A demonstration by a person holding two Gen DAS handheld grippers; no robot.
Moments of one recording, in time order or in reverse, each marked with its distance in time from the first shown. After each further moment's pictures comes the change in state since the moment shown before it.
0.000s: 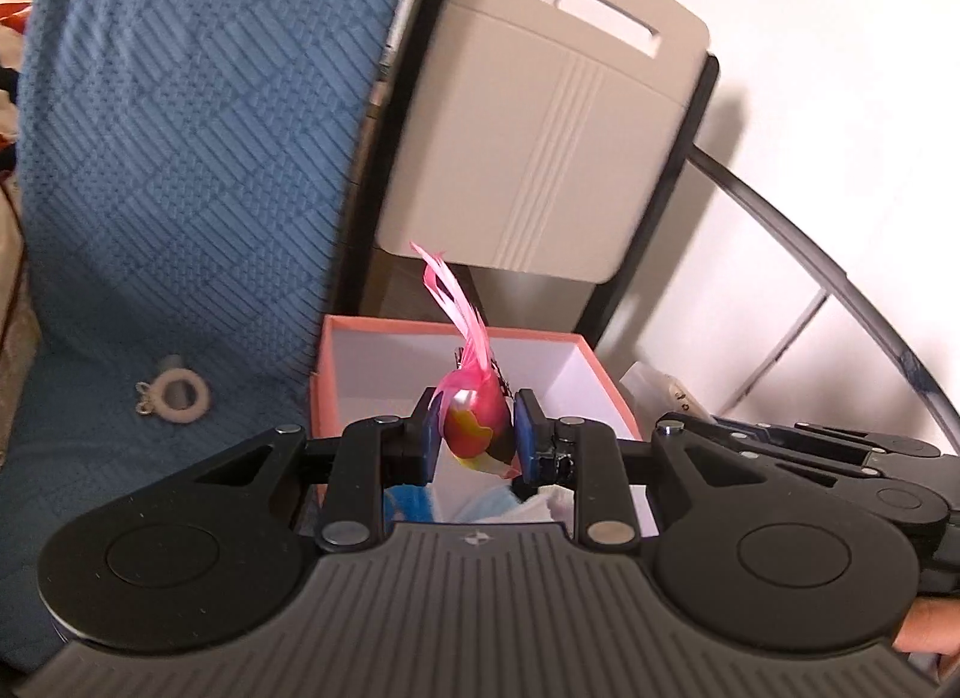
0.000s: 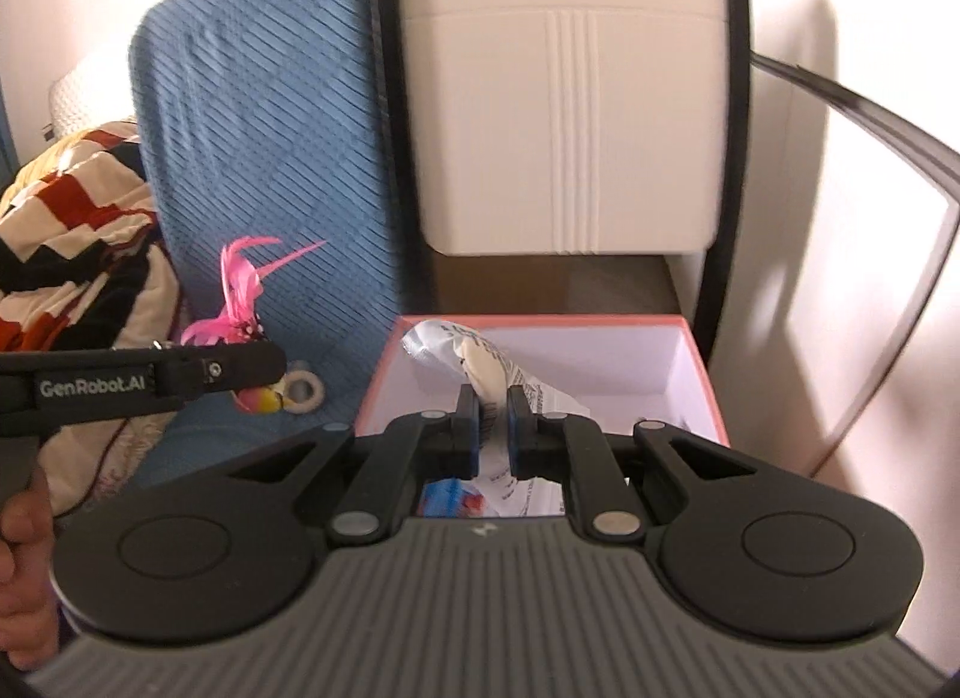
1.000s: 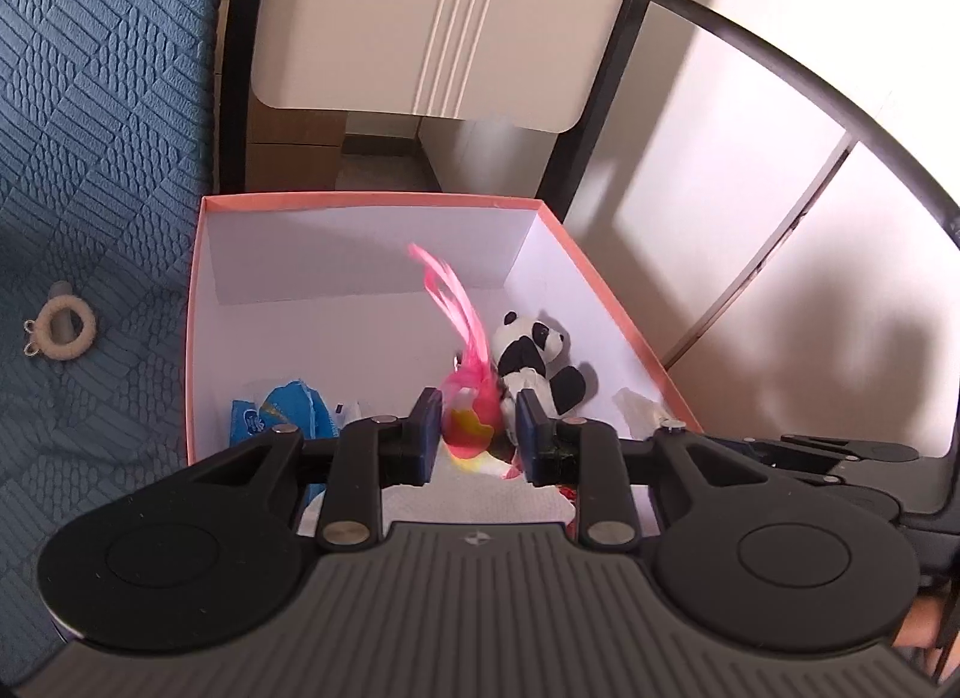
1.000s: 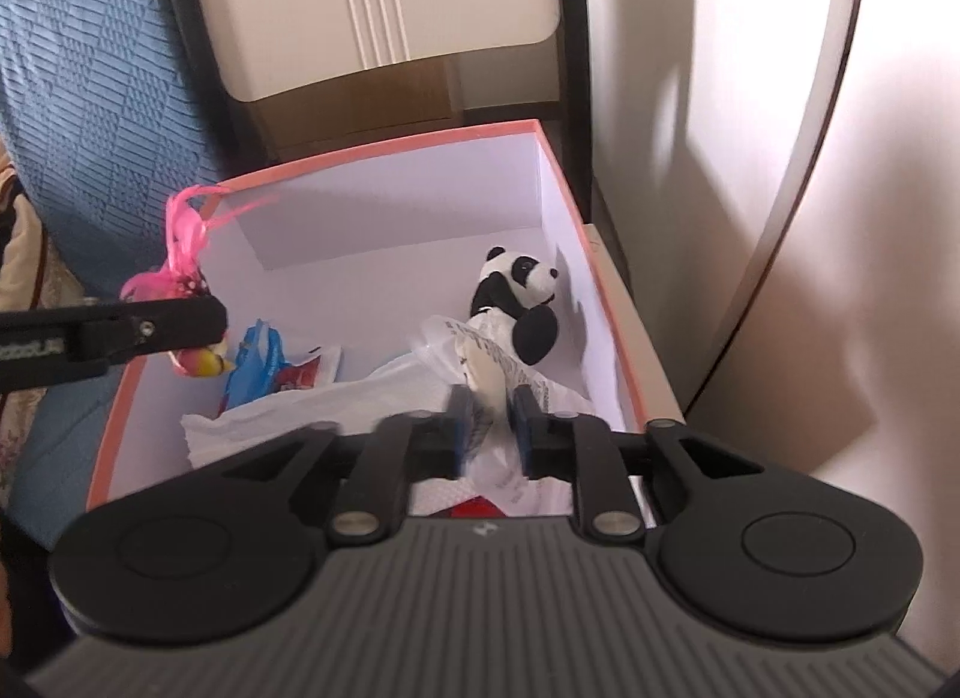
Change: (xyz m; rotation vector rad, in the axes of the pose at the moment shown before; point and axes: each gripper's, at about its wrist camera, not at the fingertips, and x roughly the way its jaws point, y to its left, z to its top) left arm 0.112 -0.043 -0.047 0.067 0.189 -0.031; right arm 0.063 -0.093 -0.069 0.148 0.214 -0.125
